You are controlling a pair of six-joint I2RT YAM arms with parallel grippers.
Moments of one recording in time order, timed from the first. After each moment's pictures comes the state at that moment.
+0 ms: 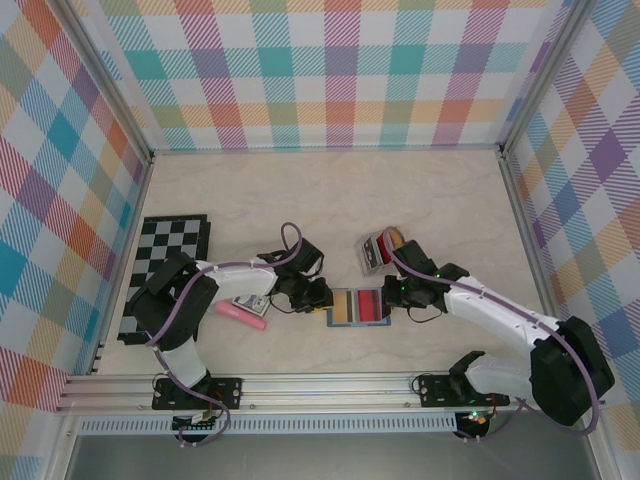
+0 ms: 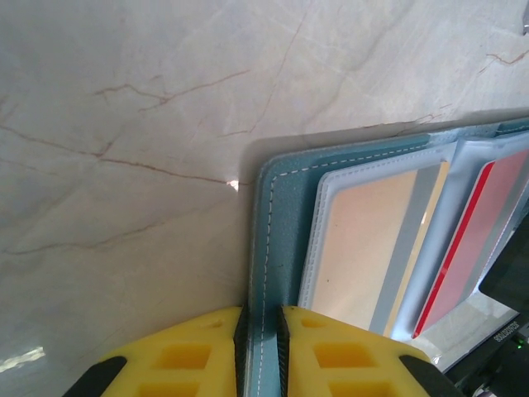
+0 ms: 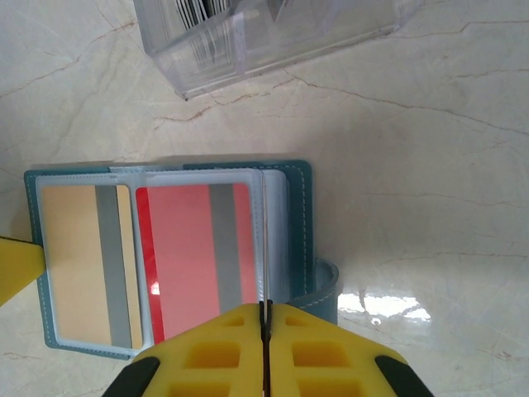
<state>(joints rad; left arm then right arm) -0.76 1.74 0.89 -0.30 0.41 -0.92 0.62 1.19 0.66 -0.60 -0.04 0.68</state>
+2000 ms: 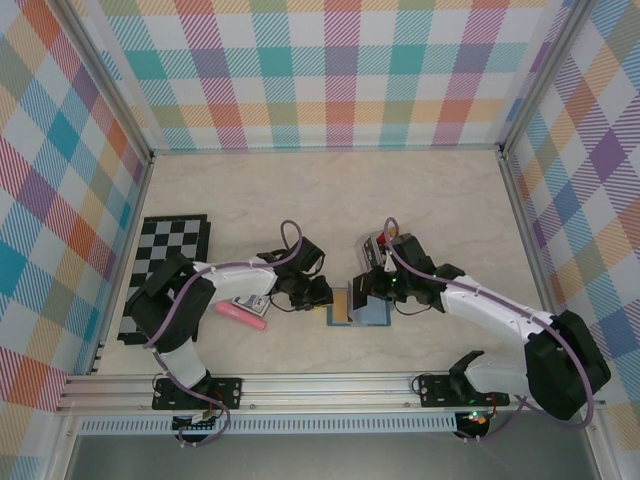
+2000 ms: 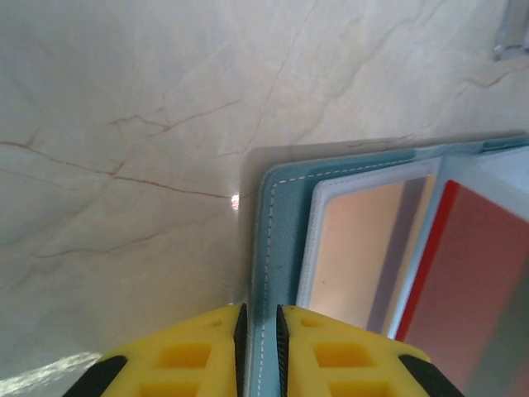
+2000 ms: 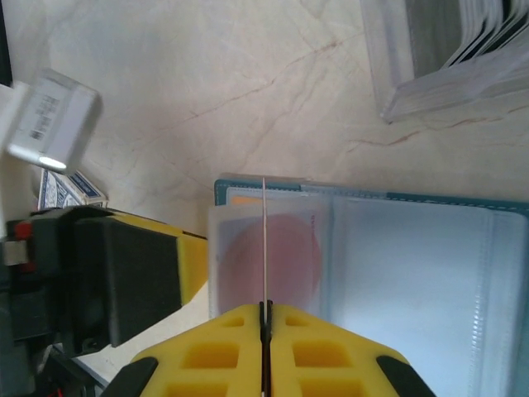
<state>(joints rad) -0.77 1.70 0.90 -0.32 0.34 -0.92 0.62 1.24 0.65 -0.34 -0.30 0.81</state>
